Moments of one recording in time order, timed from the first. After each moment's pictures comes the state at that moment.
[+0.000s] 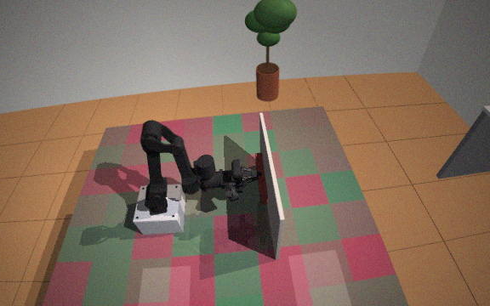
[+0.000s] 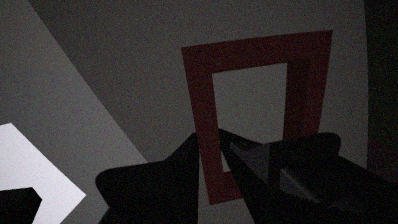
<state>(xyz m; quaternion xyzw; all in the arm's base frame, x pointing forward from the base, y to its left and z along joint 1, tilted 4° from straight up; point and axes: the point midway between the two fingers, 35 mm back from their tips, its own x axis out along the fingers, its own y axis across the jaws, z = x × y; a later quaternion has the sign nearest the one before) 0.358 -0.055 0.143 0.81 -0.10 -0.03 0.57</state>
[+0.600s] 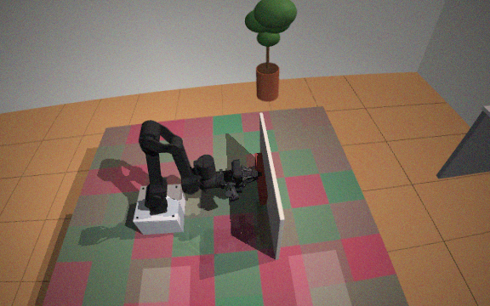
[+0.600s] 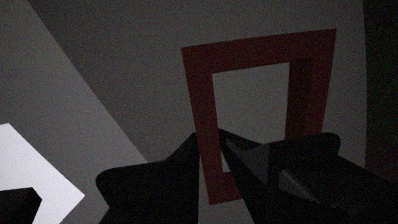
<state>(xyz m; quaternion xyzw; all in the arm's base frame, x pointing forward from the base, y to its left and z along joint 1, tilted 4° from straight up) 0.357 -0.055 0.144 0.81 -0.10 -0.03 0.58</state>
